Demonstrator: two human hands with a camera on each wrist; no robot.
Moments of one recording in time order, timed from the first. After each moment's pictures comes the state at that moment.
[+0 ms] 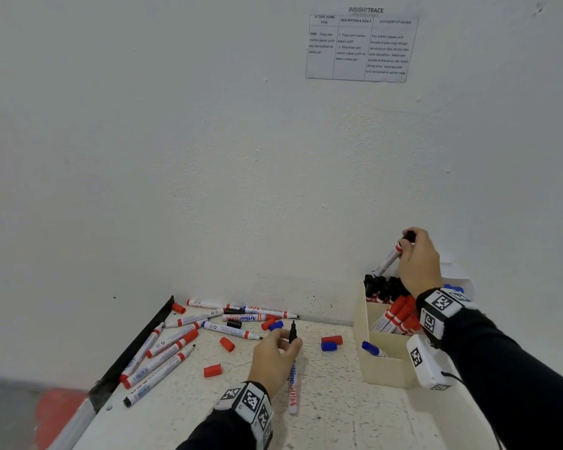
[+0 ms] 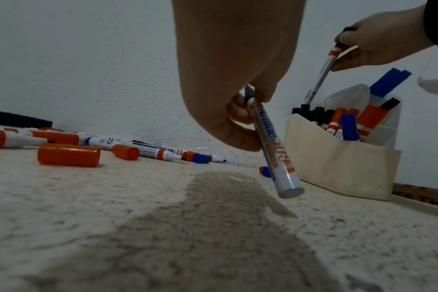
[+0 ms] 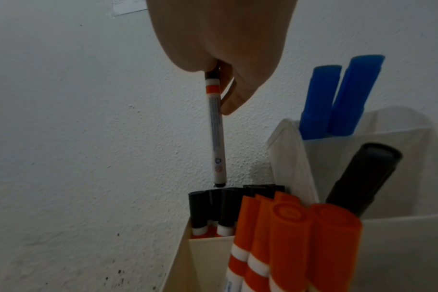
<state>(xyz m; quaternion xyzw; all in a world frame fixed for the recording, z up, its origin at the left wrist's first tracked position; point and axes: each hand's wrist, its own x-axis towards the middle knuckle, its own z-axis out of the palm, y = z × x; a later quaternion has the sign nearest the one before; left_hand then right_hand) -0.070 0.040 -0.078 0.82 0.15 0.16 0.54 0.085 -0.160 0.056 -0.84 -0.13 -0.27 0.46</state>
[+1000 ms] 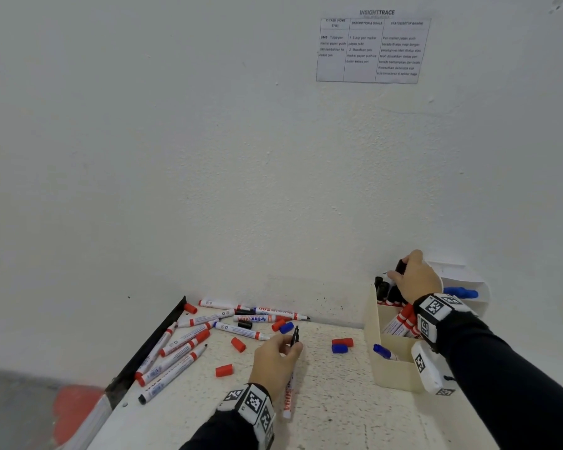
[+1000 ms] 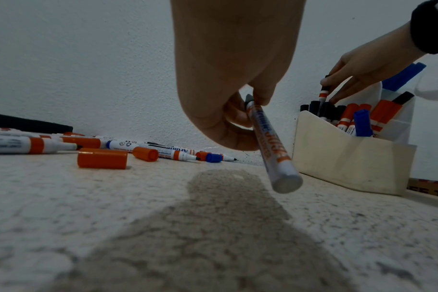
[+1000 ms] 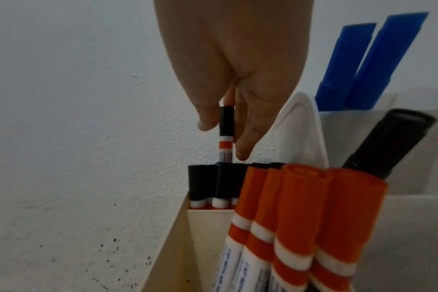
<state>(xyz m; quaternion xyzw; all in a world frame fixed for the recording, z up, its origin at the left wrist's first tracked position) -0.084 0.048 -0.072 0.83 0.16 0.16 0.51 0.085 -0.150 0.037 -0.95 -0.05 -0.15 0.25</state>
